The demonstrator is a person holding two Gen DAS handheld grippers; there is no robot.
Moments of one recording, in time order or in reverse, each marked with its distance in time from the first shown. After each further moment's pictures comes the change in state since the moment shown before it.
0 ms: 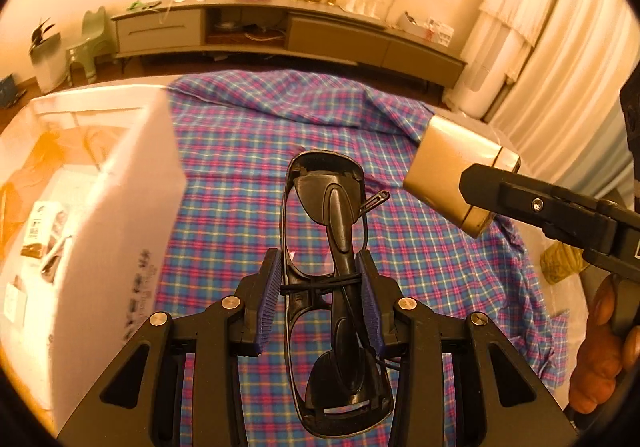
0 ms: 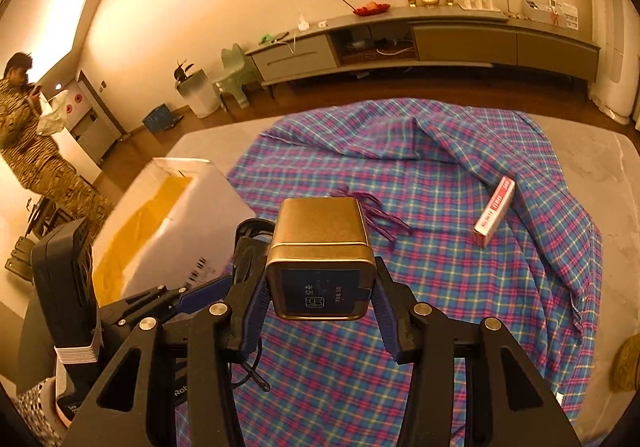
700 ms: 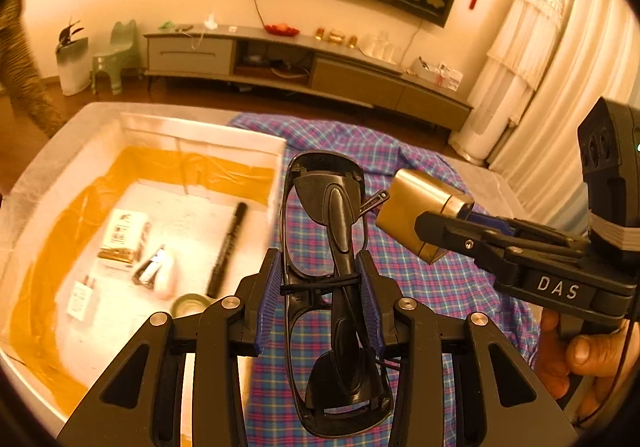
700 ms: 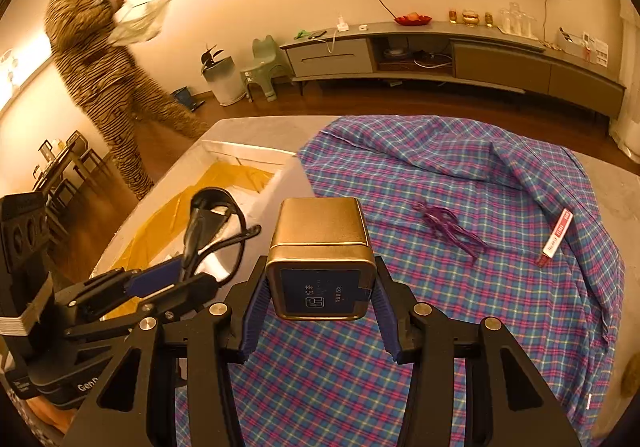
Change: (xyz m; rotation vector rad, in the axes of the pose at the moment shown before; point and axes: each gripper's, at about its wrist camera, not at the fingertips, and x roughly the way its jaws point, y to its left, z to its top) left arm -0.096 0.077 -0.005 -0.058 -0.132 0.004; right arm 0.012 0.100 -0.003 -0.120 -0.005 0.019
